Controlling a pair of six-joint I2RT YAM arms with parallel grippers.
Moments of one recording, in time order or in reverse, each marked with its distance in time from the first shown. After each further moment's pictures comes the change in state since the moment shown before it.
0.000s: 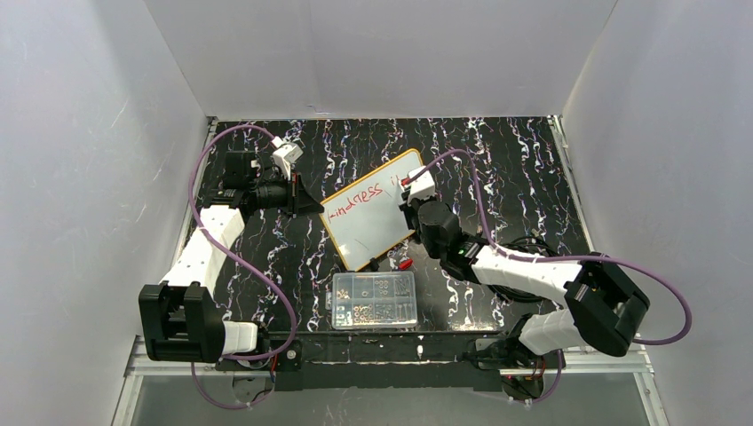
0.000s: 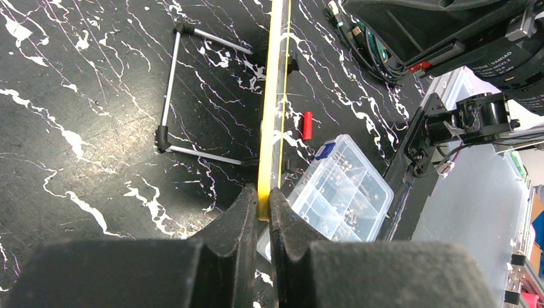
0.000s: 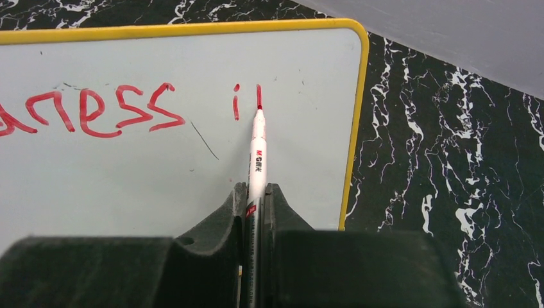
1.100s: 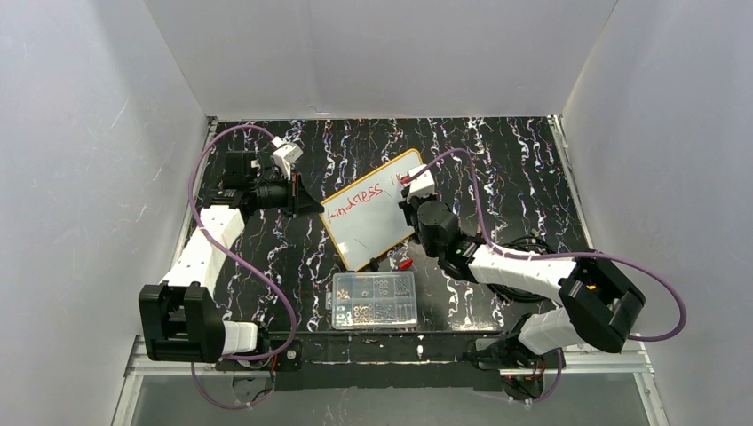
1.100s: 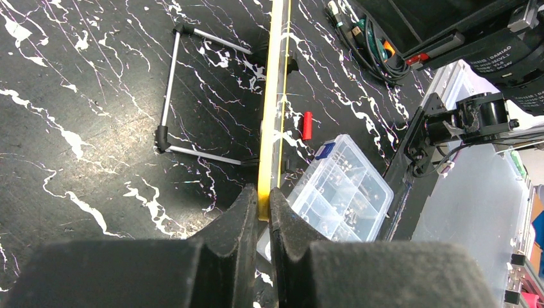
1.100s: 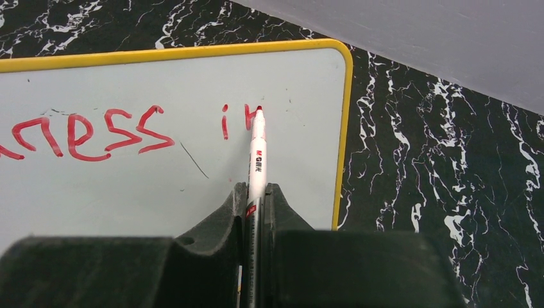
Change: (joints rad) left arm 0.000 0.000 0.000 0.000 0.000 0.000; right arm -0.001 0.022 -0.006 0.068 0.040 -0.031
